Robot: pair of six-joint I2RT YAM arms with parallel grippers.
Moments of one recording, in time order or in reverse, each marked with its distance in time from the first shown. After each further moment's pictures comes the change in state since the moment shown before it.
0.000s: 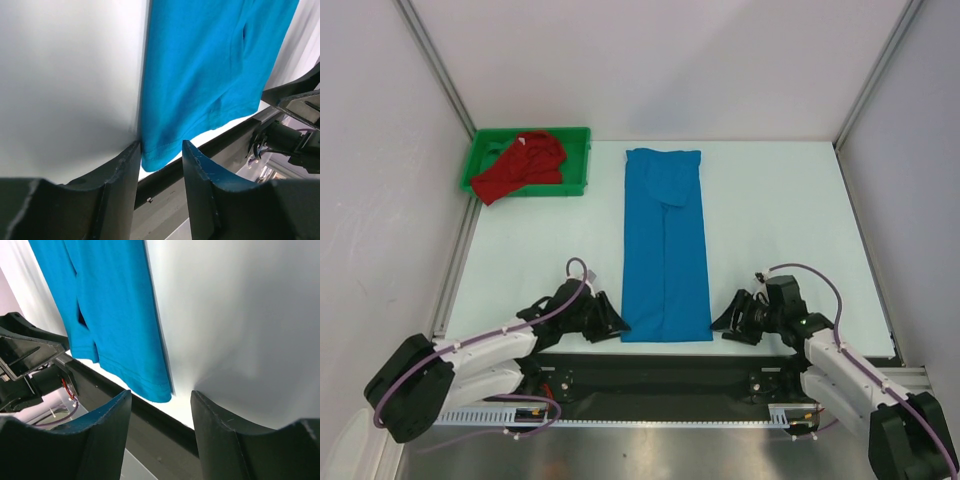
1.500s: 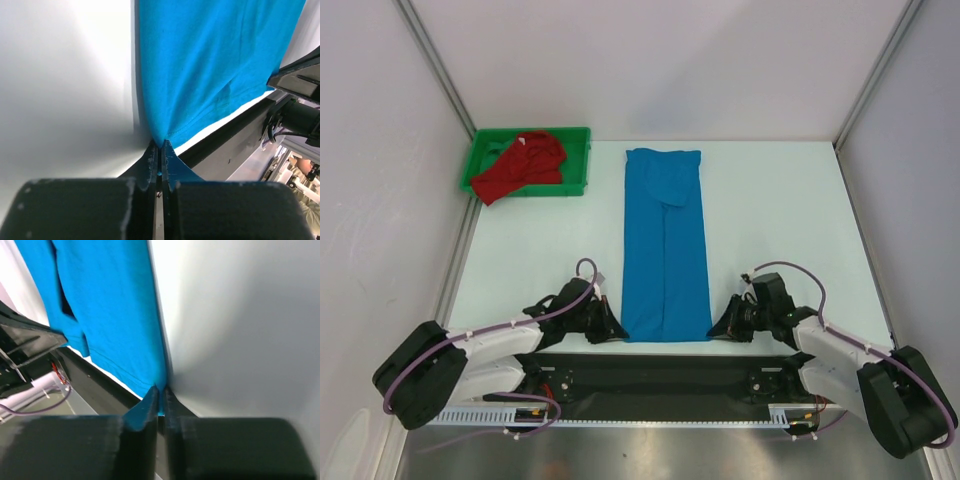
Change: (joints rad) left arm -0.005 0.077 0.007 0.036 0.076 0.087; right arm 0.098 0.228 0.006 0.181 -0.010 0.017
